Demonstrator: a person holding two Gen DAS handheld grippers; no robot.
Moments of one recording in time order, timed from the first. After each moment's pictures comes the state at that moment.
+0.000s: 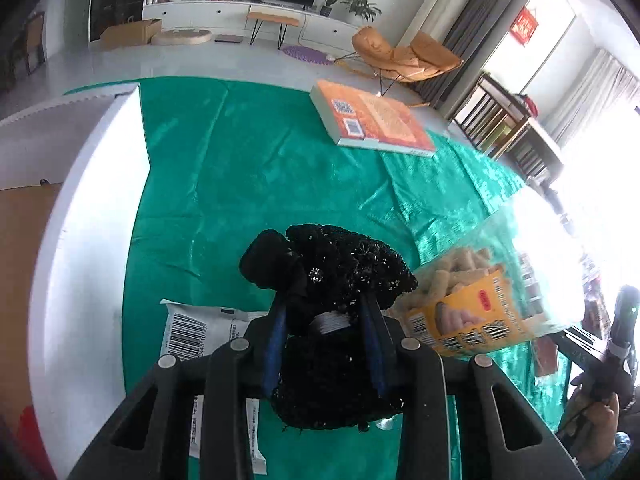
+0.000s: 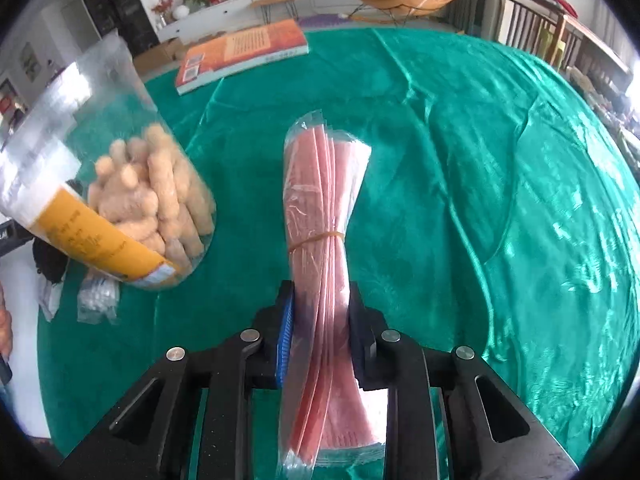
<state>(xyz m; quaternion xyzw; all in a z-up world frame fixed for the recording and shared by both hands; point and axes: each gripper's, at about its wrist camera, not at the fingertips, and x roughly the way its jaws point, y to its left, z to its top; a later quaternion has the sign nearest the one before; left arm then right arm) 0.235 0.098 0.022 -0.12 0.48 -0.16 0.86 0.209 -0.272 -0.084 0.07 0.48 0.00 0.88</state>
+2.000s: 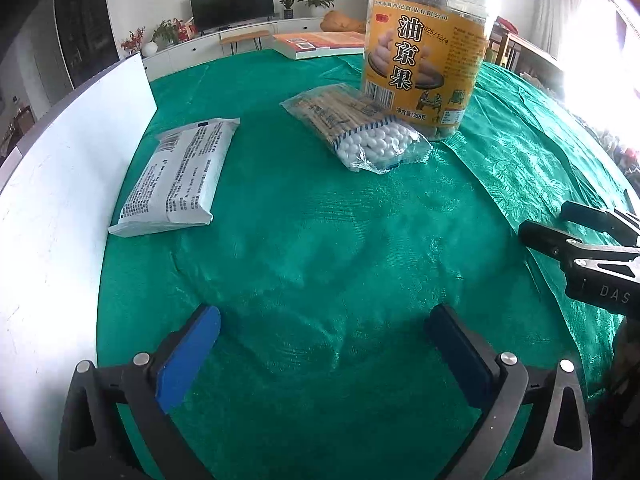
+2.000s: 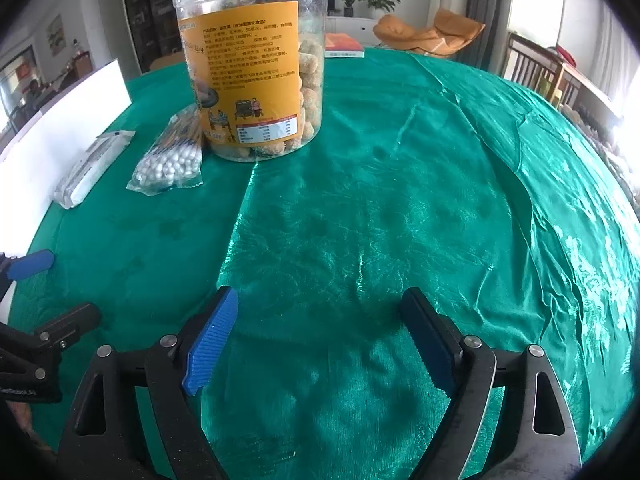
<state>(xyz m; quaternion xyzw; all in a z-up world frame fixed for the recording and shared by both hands) 0.059 0.044 -0.069 0.06 0.45 -0.14 0.88 0.097 -0.171 -0.144 0.00 0.43 0.01 0.90</state>
